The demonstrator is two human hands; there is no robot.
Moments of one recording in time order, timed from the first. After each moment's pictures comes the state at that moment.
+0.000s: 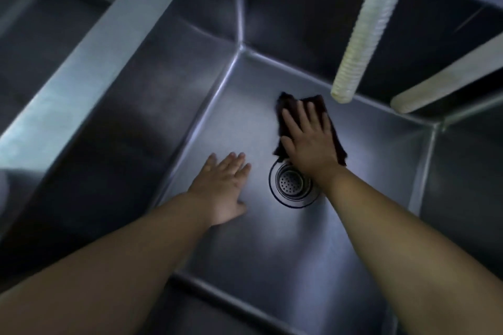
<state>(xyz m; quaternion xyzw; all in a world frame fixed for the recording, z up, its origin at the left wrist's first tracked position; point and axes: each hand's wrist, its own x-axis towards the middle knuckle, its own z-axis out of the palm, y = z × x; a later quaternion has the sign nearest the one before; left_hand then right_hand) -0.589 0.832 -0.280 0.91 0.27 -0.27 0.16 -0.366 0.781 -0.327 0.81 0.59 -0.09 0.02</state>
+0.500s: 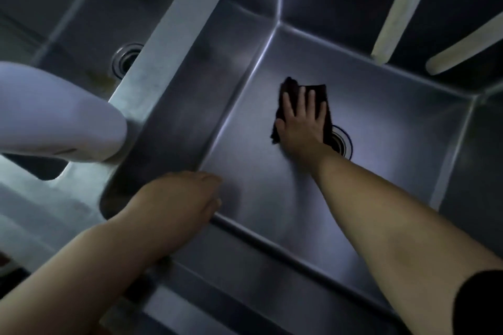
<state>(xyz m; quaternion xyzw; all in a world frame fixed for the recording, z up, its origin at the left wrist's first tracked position) -0.717 0.792 -0.129 0.89 0.34 -0.22 0.18 -0.469 0.799 -0.318 0.84 0.52 -0.15 0.04</state>
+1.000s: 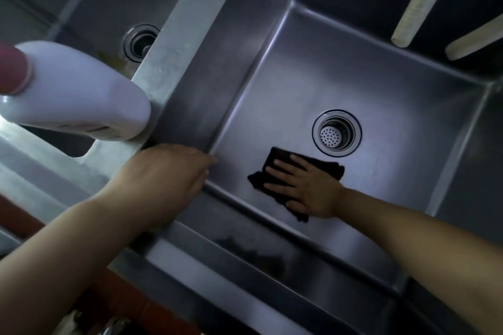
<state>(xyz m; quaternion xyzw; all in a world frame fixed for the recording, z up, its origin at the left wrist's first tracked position) -0.747 0.808 -0.108 0.91 0.34 -0.17 0.14 -0.495 0.671 -0.315 0.45 0.88 -0.11 0.05</state>
